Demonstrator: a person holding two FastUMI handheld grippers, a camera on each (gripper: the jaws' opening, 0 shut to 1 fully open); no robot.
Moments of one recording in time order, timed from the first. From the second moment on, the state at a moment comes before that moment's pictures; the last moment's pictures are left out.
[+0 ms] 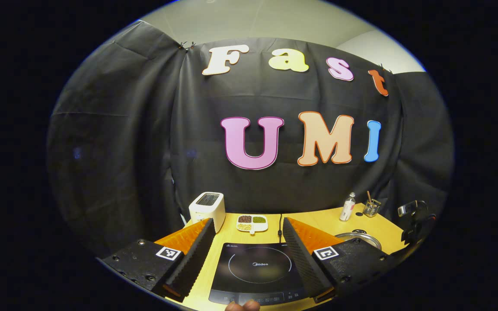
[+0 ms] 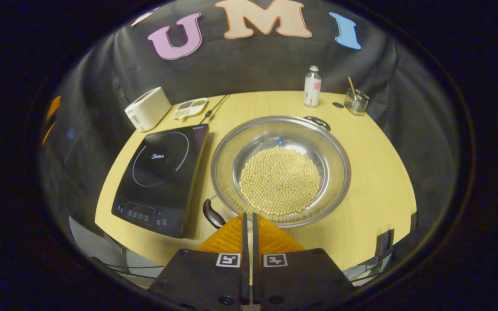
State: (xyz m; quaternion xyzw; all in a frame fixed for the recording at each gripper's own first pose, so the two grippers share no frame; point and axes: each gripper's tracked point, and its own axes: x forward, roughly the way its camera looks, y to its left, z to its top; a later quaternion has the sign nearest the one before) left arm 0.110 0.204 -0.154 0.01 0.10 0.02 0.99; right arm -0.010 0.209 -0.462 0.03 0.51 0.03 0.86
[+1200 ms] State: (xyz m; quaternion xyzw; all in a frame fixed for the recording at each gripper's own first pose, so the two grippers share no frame) left arm 0.104 0.246 -0.171 -0.01 0.11 0.06 0.99; right arm 0.003 0.286 -0.525 -0.03 0.58 0.08 0.81
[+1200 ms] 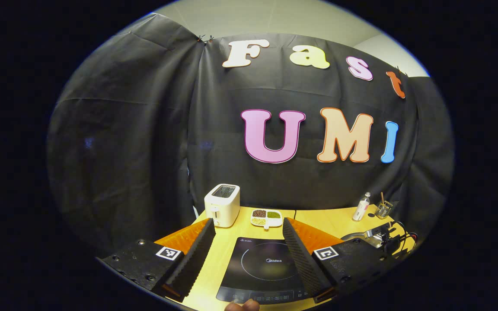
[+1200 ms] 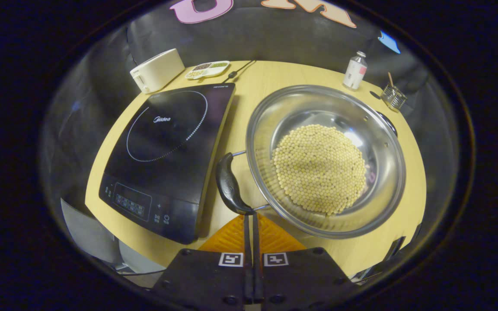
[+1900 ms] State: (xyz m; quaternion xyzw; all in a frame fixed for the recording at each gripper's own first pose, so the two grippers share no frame) left arm 0.074 0.259 -0.165 0.00 0.11 0.08 0.99; right arm 0.058 0.319 -0.534 0.02 0.58 0.05 0.81
